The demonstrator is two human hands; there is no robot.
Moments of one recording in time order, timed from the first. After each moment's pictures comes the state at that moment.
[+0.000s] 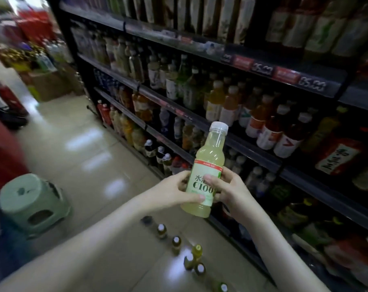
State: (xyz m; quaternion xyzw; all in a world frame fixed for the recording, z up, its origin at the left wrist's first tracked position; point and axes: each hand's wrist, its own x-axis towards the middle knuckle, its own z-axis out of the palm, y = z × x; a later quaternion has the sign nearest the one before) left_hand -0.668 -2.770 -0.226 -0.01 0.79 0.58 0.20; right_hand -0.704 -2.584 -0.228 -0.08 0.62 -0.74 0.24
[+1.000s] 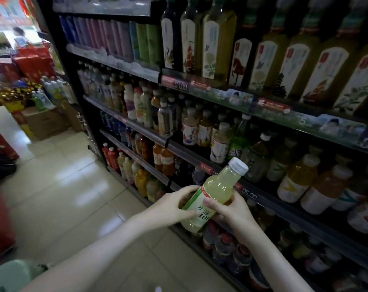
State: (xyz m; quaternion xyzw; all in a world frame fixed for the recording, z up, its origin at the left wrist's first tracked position) left_hand -0.952 -3.089 -0.229 0.07 0.87 0.47 0.15; right_hand -0.971 -2.892 -0.239 -0.03 0.71 -0.69 0.14
